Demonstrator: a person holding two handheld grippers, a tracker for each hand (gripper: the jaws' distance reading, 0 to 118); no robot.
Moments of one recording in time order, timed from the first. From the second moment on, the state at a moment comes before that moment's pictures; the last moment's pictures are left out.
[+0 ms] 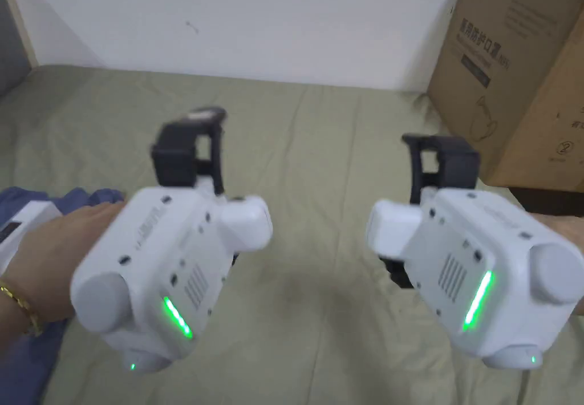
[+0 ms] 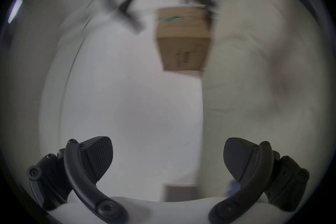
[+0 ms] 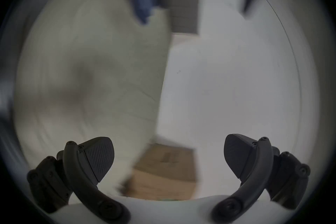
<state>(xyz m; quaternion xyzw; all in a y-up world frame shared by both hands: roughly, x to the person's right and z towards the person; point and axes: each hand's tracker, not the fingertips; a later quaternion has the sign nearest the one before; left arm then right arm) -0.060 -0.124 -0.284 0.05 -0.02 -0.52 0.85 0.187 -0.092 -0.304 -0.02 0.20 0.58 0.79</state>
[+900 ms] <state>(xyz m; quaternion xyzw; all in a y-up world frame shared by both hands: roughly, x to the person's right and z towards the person) -0.078 -0.149 -0.269 -0.02 0.09 -0.02 1.00 0.208 -0.122 -0.292 -0.09 0.05 0.02 0.99</state>
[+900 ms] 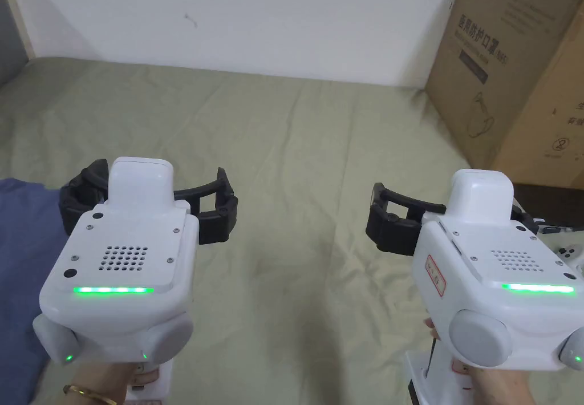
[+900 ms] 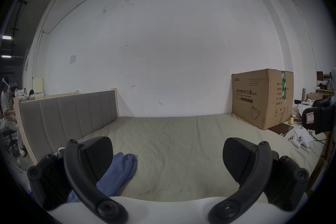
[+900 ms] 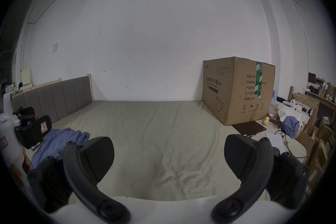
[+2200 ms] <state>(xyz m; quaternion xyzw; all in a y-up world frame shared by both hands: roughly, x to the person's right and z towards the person) -0.068 -0.143 -0.274 -0.03 0.08 -0.03 1.00 0.209 -0.116 -0.291 -0.09 0.05 0.04 0.99</state>
